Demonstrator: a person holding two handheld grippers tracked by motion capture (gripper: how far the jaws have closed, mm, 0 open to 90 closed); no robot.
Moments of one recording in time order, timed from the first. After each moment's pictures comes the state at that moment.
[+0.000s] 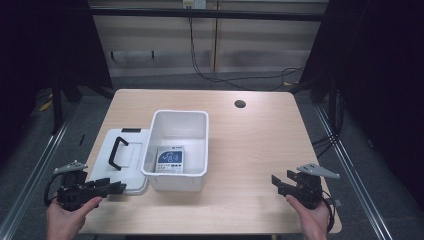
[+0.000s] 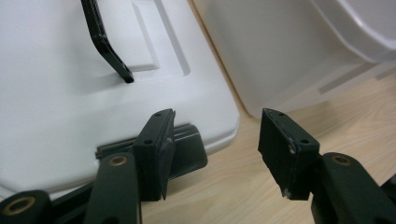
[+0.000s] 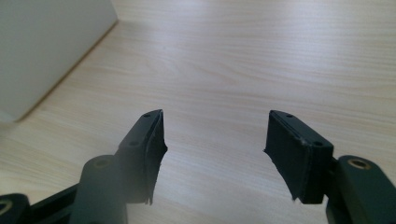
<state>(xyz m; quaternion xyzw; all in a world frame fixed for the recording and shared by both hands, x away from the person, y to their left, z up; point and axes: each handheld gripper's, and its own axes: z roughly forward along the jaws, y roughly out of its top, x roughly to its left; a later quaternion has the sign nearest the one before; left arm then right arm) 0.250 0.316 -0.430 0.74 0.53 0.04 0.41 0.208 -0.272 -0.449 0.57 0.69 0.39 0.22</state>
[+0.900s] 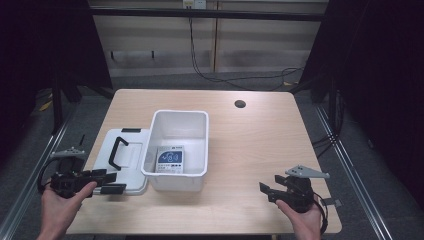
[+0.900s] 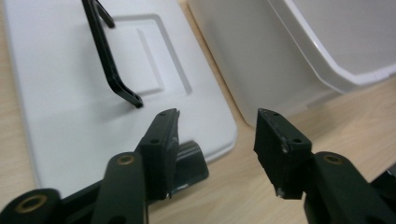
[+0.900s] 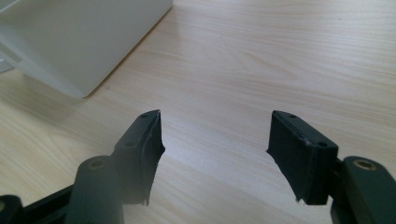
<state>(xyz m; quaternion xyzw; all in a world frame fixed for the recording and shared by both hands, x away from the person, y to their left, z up) 0.271 0.315 -0.391 0.78 0.51 0.05 0.37 0.199 -0.243 -0.437 0.53 0.73 0.39 0.17</state>
